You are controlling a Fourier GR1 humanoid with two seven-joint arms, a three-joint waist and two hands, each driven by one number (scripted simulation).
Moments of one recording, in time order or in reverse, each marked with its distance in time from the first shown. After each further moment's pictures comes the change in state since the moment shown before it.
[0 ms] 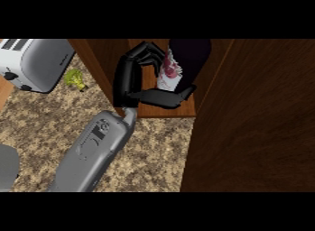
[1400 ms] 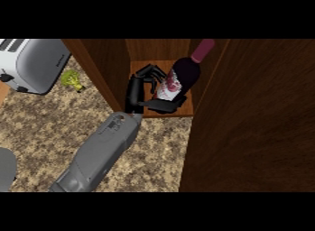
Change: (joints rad) left arm -0.086 -0.002 -0.109 0.548 0.212 0.053 -0.389; right arm 0.003 0.024 -0.029 0.032 -0.029 0.040 -0.034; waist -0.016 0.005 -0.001
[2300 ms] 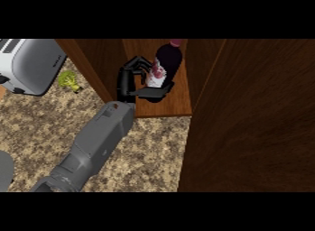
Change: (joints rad) left arm -0.146 0.001 0.130 0.312 0.177 -0.088 -0.201; right arm 0.005 0.019 0.017 0.009 -0.014 0.014 -0.014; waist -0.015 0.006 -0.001
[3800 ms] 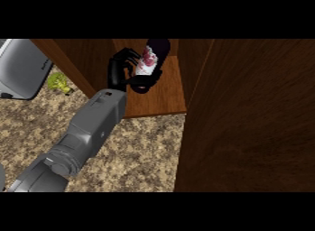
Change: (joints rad) left arm -0.210 0.026 0.086 0.365 -0.033 0.097 0.007; right arm -0.057 0.032 0.026 0.020 -0.023 0.008 -0.020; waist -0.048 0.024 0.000
